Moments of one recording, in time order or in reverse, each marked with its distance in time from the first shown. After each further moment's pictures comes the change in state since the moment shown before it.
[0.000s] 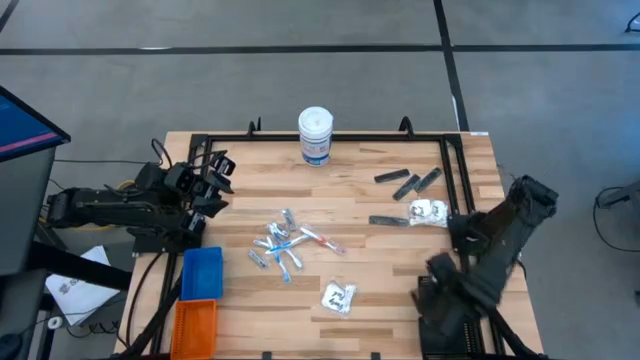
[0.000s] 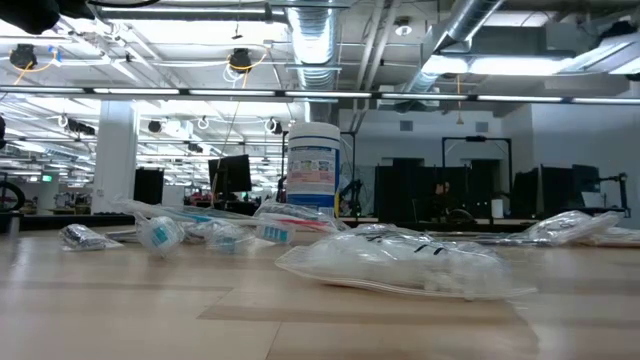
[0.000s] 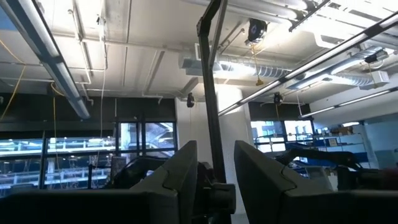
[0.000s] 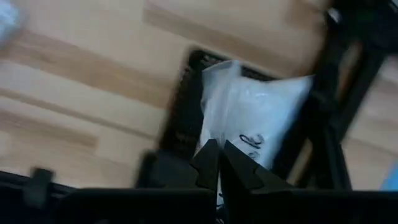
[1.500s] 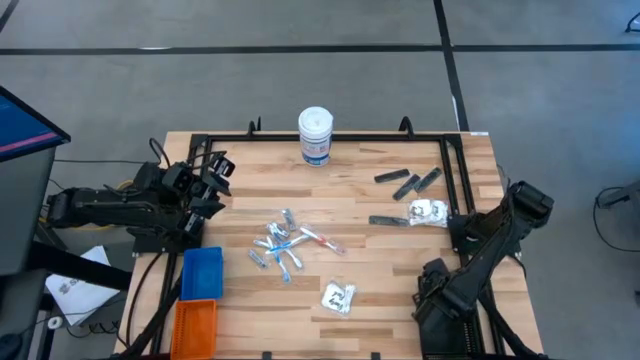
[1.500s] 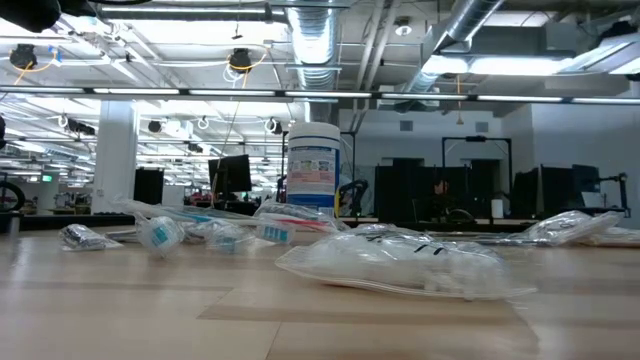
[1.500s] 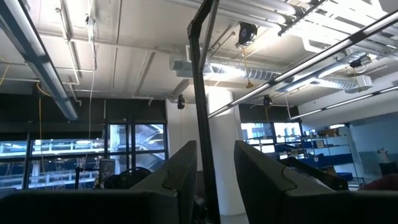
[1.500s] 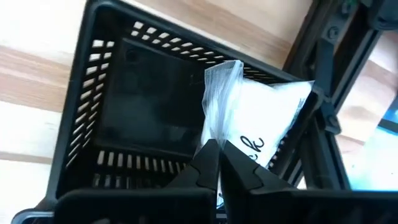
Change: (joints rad) left arm -0.001 0.001 0.010 0.008 0.039 -0.031; right arm -0.034 0.056 -0.304 0.213 -0.232 -0.104
